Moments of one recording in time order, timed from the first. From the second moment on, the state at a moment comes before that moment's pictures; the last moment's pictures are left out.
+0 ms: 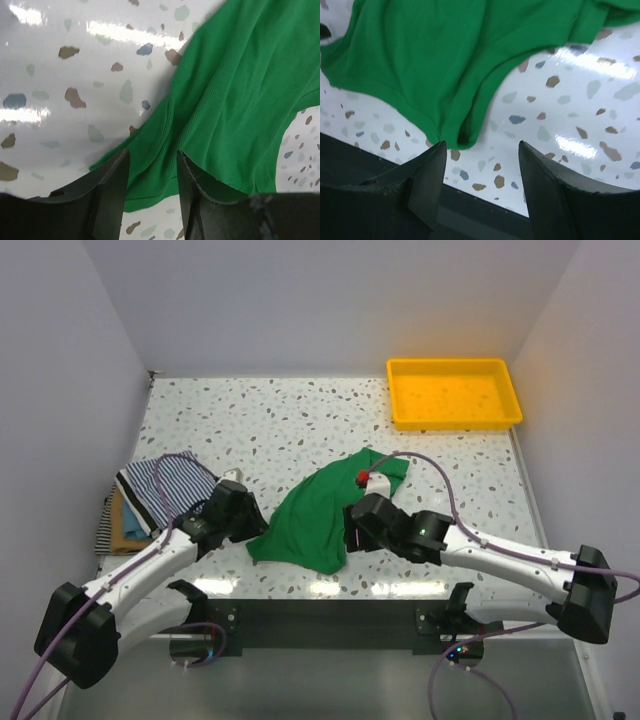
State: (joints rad) left arm -0.50 1.01 0.51 -0.40 -0.05 -0.75; right arm 1.03 1.13 0.83 -0.59 0.35 0.73
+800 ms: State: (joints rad) left arm -0.54 0.94 0.41 -0.56 -0.16 -1.07; right arm 1.24 1.44 0.77 -0.43 0.33 0.88
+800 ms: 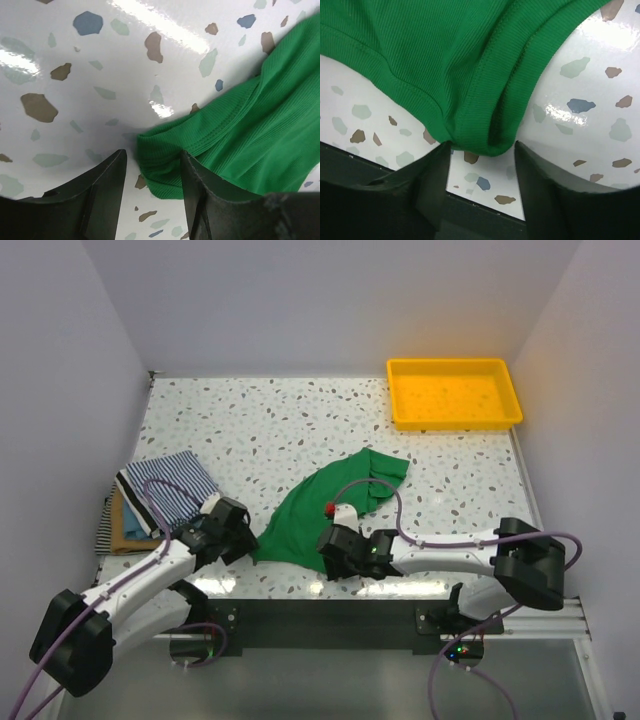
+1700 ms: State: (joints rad) left arm -0.54 0.91 1.43 -0.56 -0.19 -0.67; right arm 1.24 0.96 1.44 -0.66 0.72 0.57
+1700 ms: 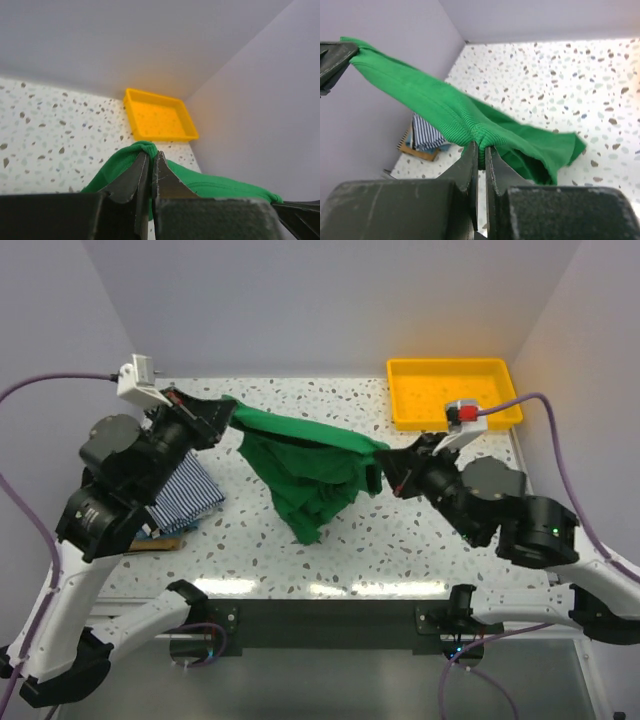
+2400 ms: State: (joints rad) left arm -0.50 1.17 1.62 -0.49 -0.16 -0.63; right arm 0.60 1.30 1.69 -0.62 0.39 0.29
